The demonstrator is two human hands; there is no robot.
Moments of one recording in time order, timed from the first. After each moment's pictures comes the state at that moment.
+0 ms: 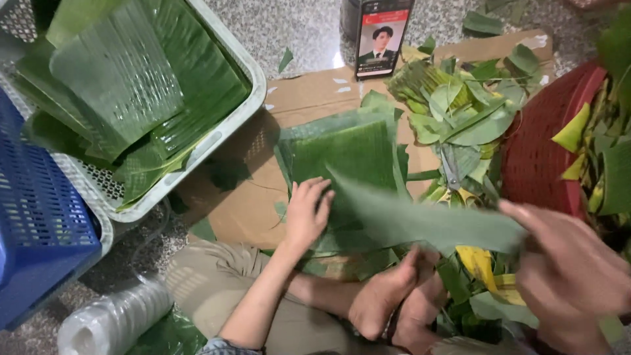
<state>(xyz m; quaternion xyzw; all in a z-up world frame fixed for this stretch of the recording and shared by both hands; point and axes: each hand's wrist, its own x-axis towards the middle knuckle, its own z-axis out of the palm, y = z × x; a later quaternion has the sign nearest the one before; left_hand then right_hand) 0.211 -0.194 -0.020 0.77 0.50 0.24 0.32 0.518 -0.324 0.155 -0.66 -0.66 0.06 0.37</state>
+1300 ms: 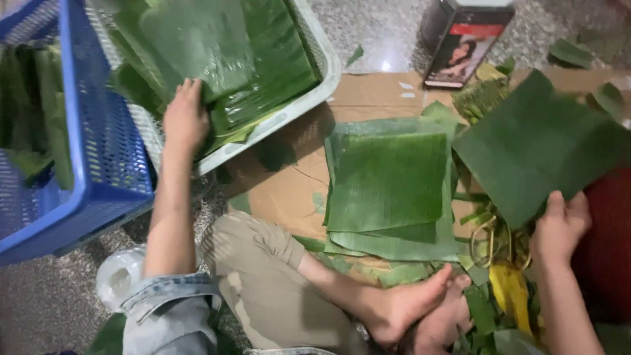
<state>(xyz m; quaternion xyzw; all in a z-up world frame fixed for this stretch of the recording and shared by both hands) -0.068 0.026 -0.004 0.76 0.64 0.01 -0.01 0.593 -0.293 -0.069 -0.73 -0.35 0.27 0.52</state>
